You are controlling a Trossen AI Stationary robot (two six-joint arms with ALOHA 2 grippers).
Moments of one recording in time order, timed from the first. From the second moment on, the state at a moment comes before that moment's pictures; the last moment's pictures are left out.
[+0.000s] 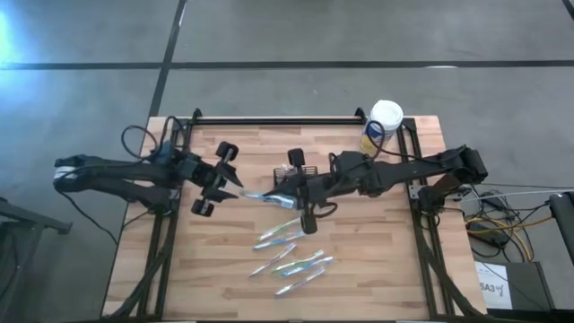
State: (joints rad) left arm 0.08 0.95 0.60 0.91 0.58 0.03; right arm 0.15 1.61 1.44 0.31 -0.10 -0.37
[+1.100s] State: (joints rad) left arm 0.10 0.51 0.20 0.33 0.09 0.05; right arm 0.15 0.99 0.64 0.37 0.20 -0.12
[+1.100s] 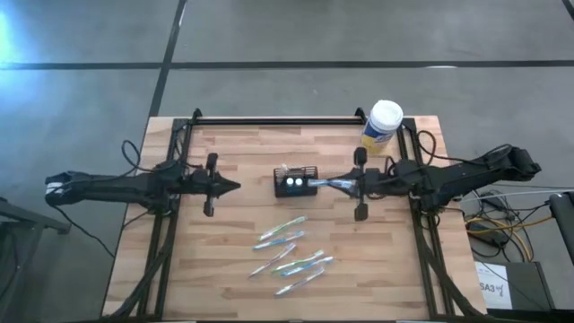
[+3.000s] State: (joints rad) left arm 0.10 0.51 0.16 0.28 0.05 0.05; right arm 0.05 0.38 0.14 0.18 0.30 0.22
